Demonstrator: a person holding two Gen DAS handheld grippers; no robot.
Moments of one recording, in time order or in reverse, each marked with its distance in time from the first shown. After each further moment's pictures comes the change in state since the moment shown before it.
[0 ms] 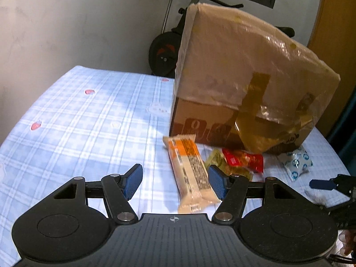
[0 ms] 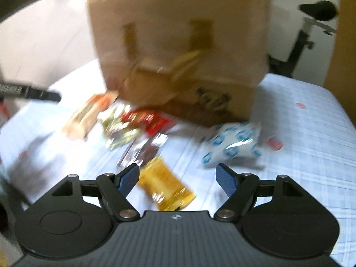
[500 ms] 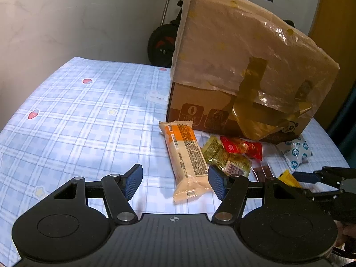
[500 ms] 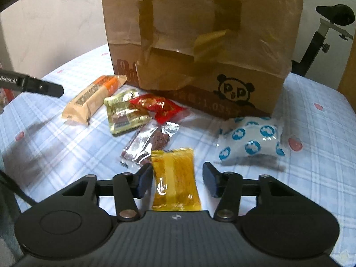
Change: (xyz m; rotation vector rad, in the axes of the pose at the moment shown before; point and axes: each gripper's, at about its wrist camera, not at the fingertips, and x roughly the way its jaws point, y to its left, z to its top) left arm 0.003 -0.004 -0.009 0.005 0.039 -0.003; right arm 0.025 0.004 0.003 -0.024 -0.007 0.008
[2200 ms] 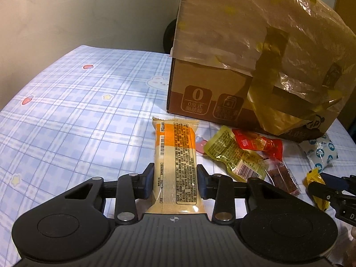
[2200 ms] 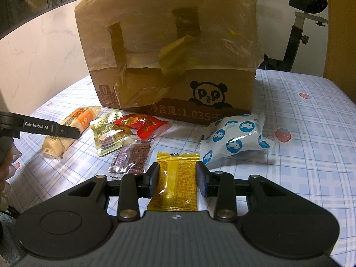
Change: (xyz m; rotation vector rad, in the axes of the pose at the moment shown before) left arm 0.048 -0.018 -0.011 -0.038 0.023 0.096; right arm -0.006 -0.022 -0.012 0.155 -0.111 -0.008
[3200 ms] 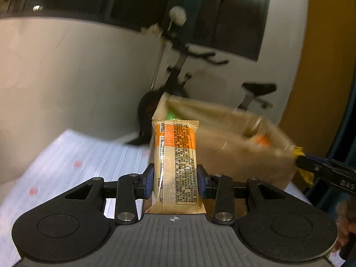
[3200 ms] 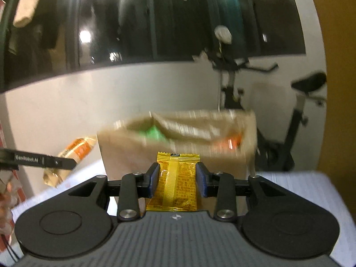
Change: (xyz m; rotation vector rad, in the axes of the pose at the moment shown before) left arm -0.139 -0.012 0.099 0.027 -0.368 -0.148; right arm -0.103 0.011 0.137 -0.065 -0.409 0.054
